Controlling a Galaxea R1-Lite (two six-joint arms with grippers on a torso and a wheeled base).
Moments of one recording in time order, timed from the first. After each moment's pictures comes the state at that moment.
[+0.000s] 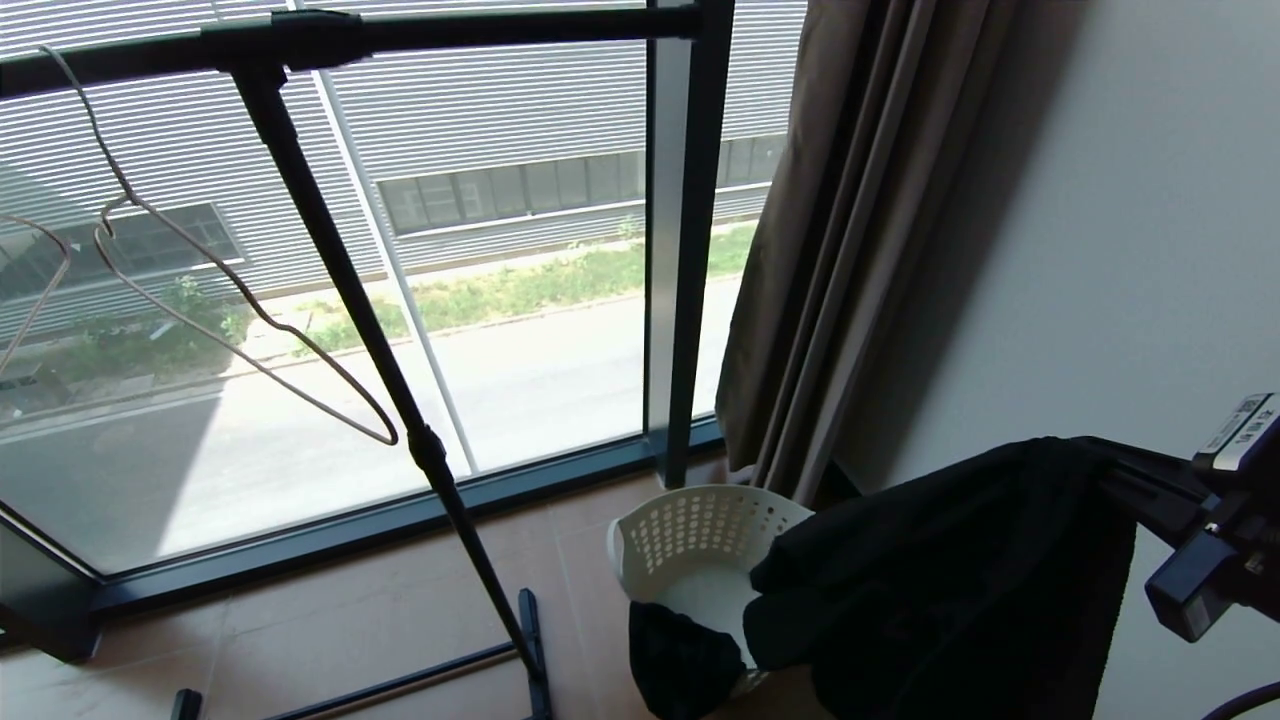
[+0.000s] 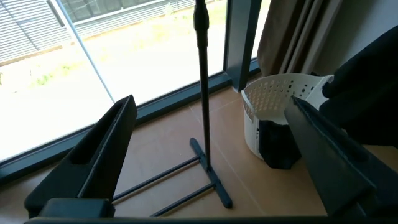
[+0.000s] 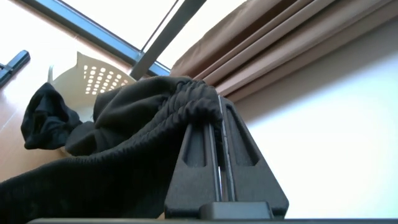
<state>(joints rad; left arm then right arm) 0.00 0.01 -0.01 0.05 -0.14 0.10 0.52 1.08 -0.46 -0.41 -0.25 -0.63</state>
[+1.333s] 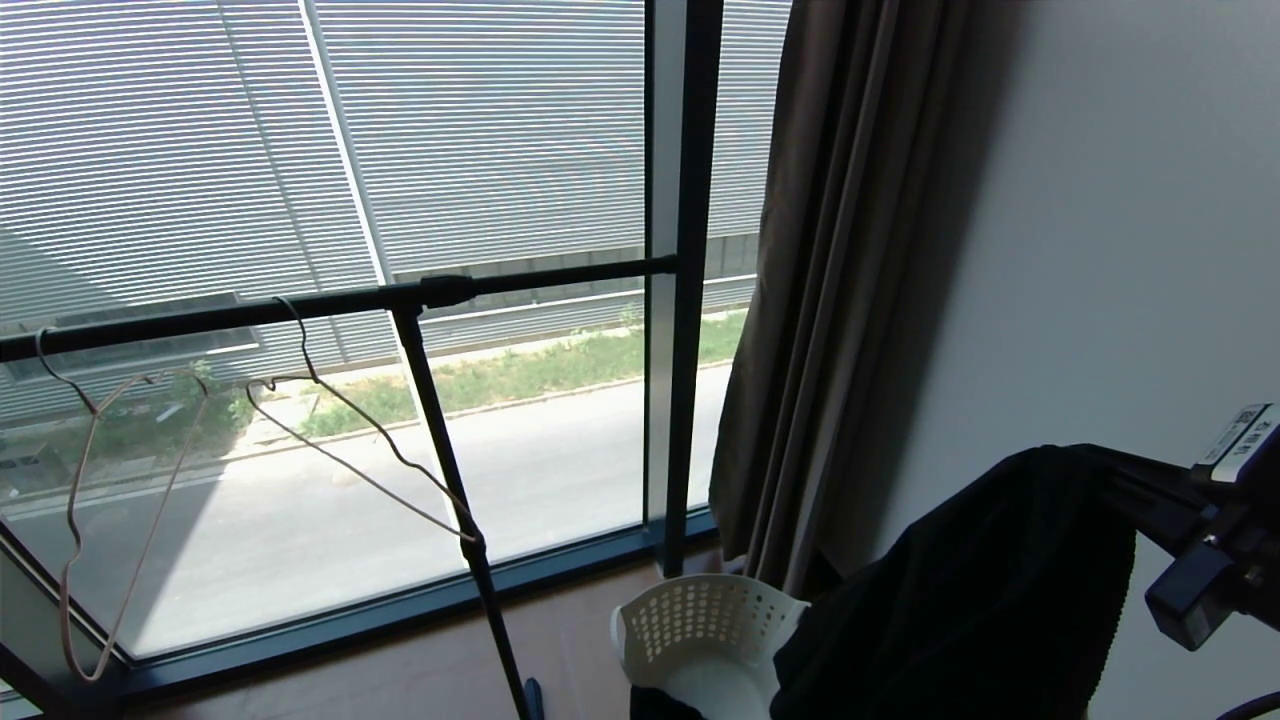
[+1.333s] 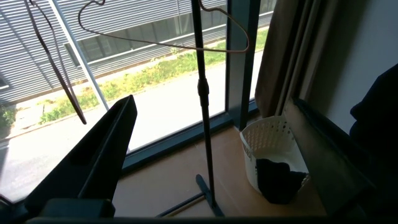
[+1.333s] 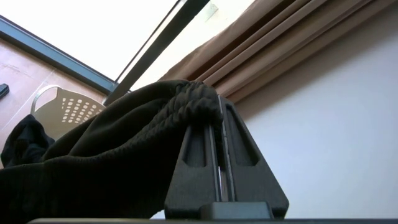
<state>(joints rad) 0.00 0.01 -0.01 0.05 -0.14 0.10 0.52 1.08 -0.45 -0.41 -0.25 -0.64</state>
